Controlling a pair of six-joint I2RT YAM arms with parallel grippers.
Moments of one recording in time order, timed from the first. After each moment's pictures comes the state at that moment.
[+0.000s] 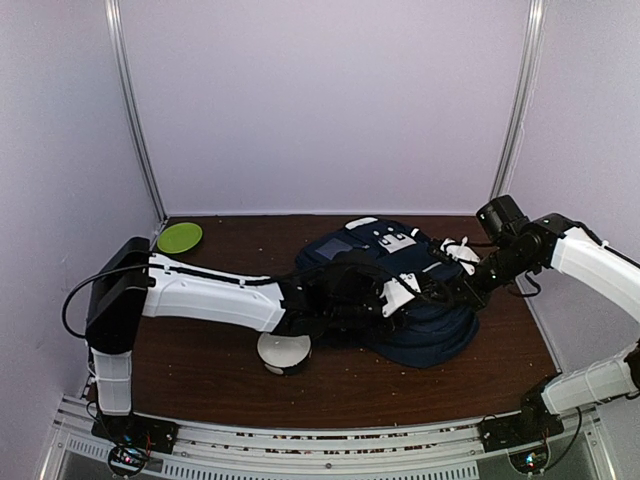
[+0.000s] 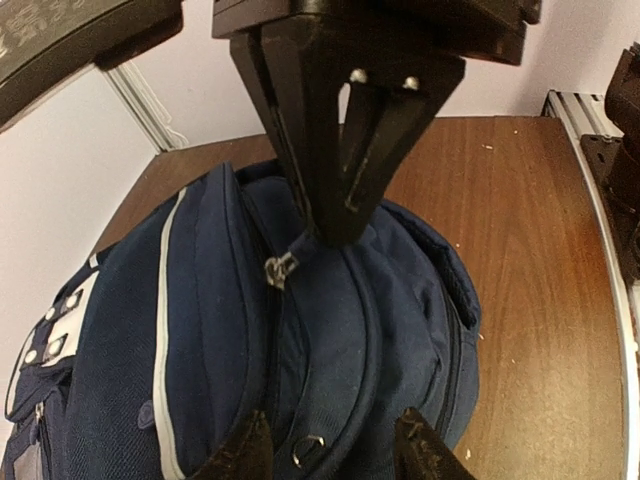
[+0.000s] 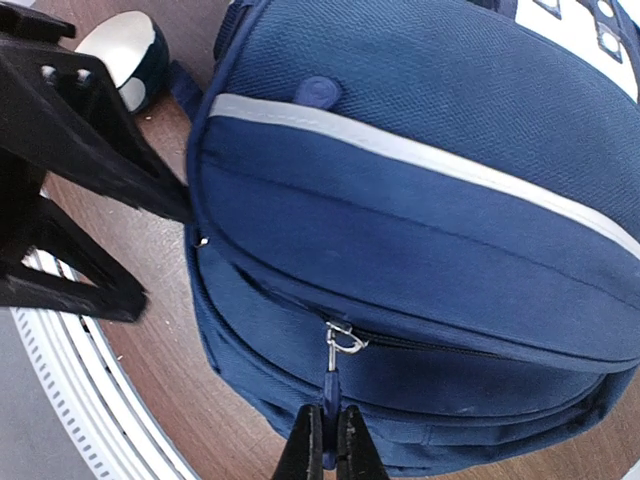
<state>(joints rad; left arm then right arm) -1.21 2.00 1.45 0.11 -0.01 0.29 0.41 1.22 1.05 -0.93 -0.34 -0.41</state>
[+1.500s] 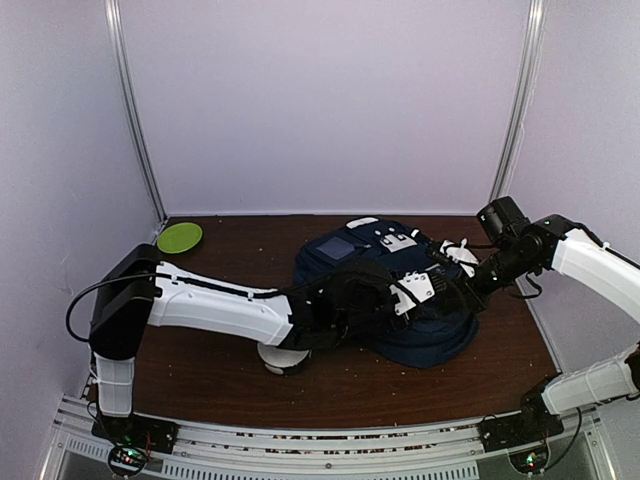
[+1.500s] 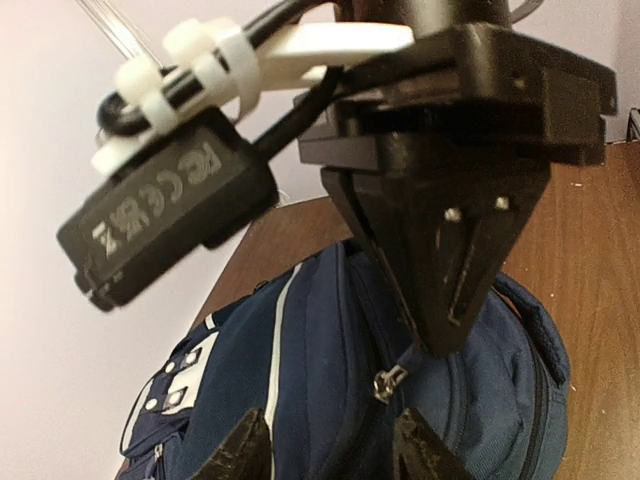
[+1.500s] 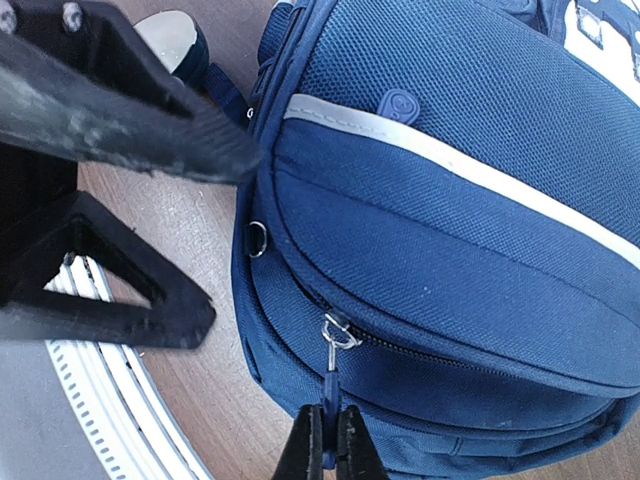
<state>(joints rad) -1.27 2.05 1.47 0.33 -0.27 0.49 0.41 1.21 1.04 -0.94 -0.42 -0.45</state>
